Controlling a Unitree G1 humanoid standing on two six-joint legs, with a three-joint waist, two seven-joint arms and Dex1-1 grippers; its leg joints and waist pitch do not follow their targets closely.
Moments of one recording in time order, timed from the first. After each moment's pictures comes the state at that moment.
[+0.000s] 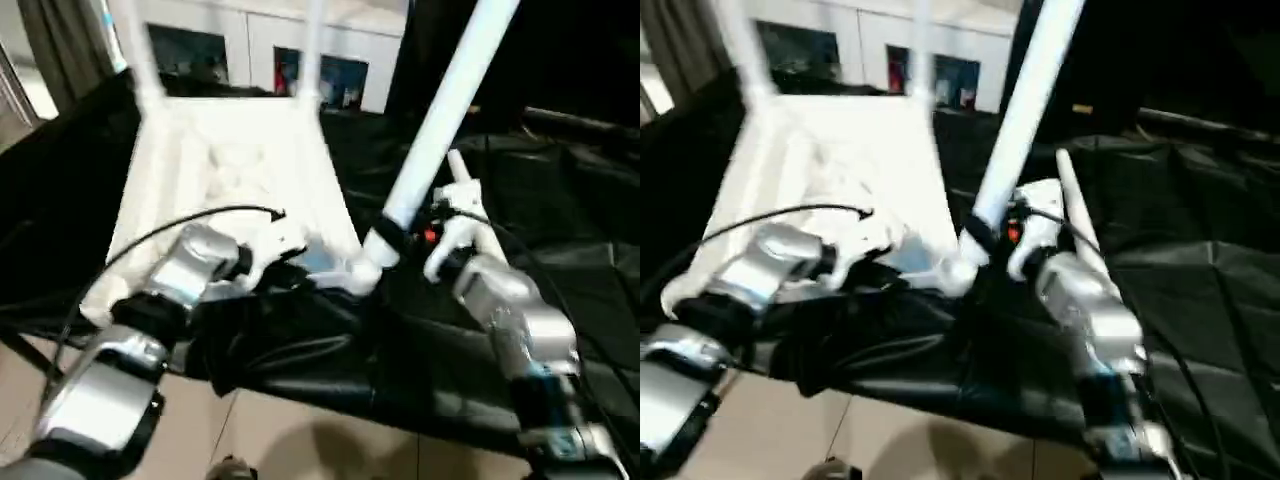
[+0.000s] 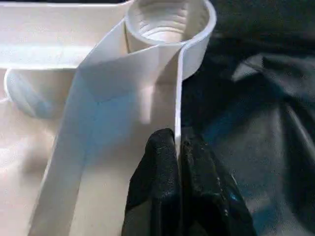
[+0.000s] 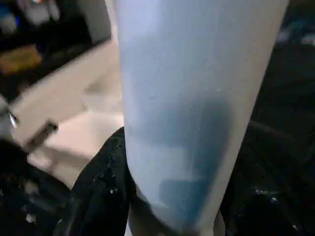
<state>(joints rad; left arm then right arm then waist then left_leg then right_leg) -0.76 0.33 -0.34 0.79 0.07 0.12 -1.06 -0.47 -0.18 0.00 0.29 0.32 0.39 0.56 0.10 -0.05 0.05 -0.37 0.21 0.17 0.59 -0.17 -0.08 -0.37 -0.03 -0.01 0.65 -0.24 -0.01</state>
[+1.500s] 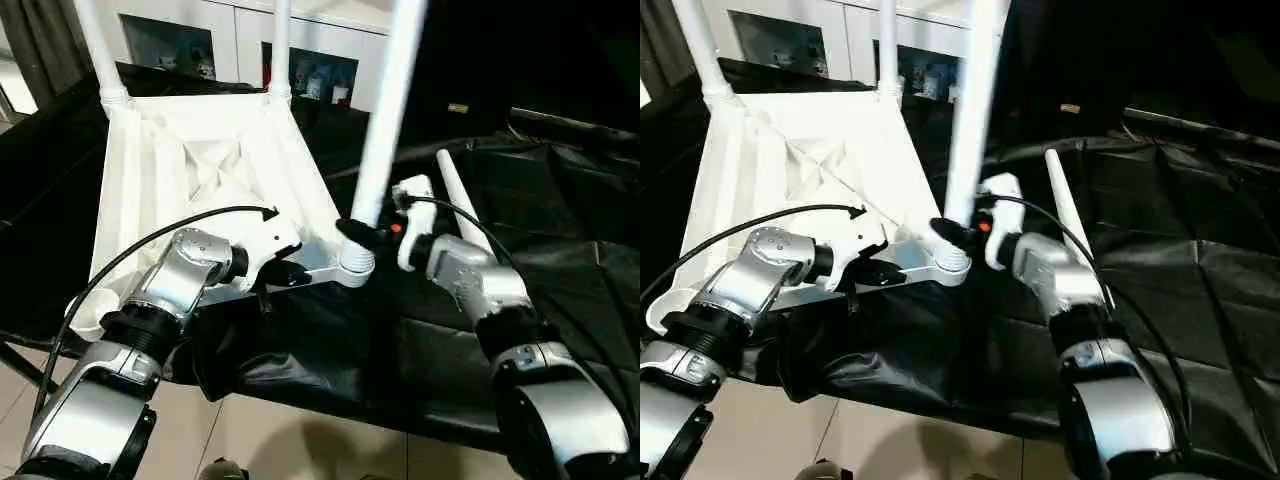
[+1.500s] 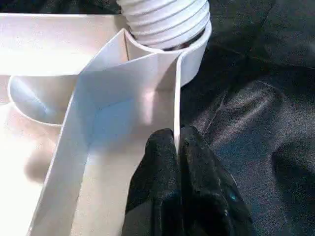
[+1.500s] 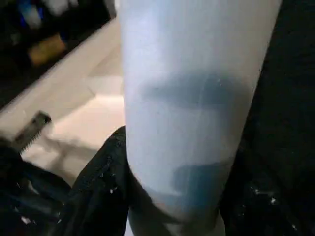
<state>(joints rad) -0.70 0.37 -0.30 0.65 0.07 0.21 -1.08 -0.71 -0.13 -0.08 0.83 0.34 0.27 0.74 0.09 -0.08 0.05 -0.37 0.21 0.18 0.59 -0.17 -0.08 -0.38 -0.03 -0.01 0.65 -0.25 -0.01</state>
